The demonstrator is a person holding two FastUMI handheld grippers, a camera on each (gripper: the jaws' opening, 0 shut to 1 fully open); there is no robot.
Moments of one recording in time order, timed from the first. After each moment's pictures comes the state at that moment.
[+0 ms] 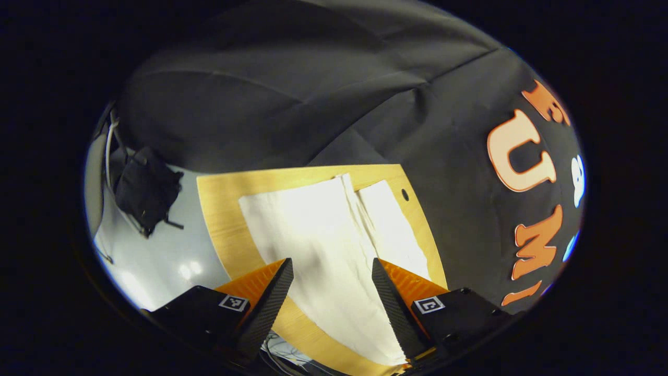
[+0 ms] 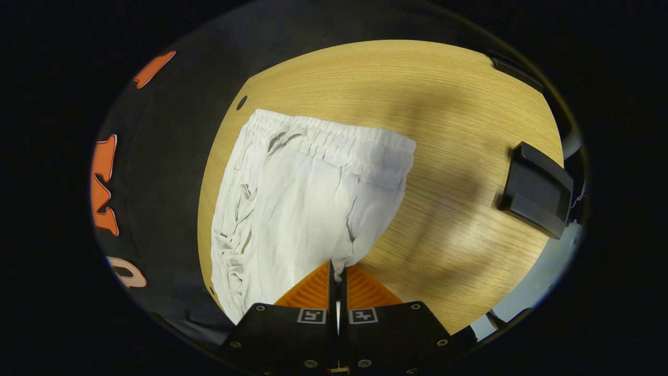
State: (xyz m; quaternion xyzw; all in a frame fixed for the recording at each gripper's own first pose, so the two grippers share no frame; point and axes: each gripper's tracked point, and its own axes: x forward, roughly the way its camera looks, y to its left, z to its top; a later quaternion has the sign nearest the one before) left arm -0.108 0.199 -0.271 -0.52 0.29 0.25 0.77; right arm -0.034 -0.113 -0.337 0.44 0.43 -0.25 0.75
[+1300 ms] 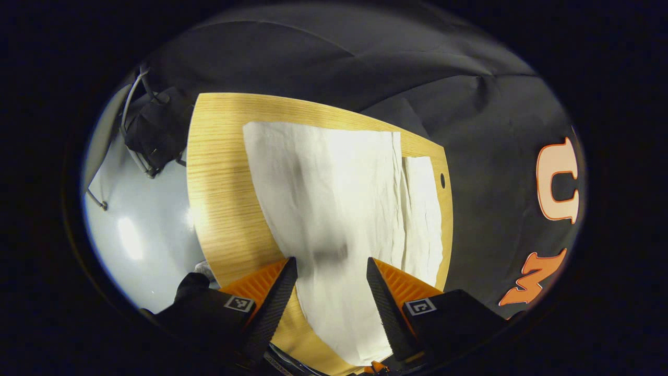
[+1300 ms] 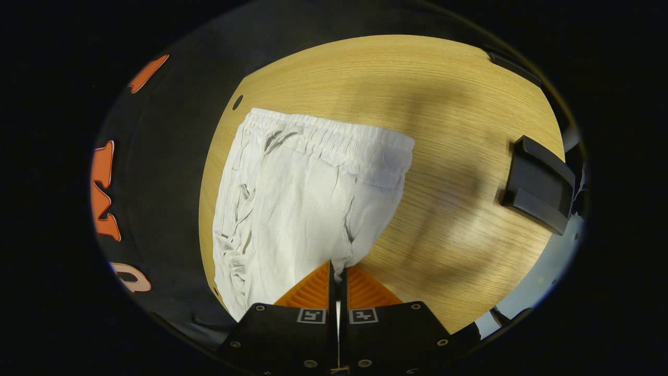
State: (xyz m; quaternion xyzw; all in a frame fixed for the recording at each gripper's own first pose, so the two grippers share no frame) left arm -0.088 0.168 -0.316 -0.59 0.37 0.27 0.66; right arm -0.033 -0.112 -0.337 0.45 0.44 -0.25 0.74
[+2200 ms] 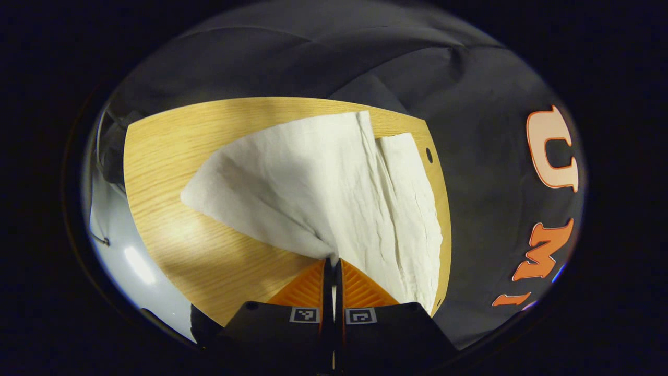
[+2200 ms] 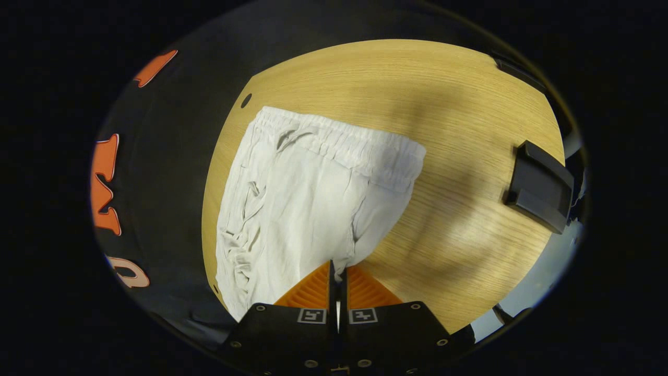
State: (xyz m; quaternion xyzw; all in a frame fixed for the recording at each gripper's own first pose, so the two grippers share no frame) left arm -0.047 0.168 -0.310 -0.55 0.40 0.18 0.71; right arm -0.027 -0.105 -0.323 0.45 0.43 -0.24 0.75
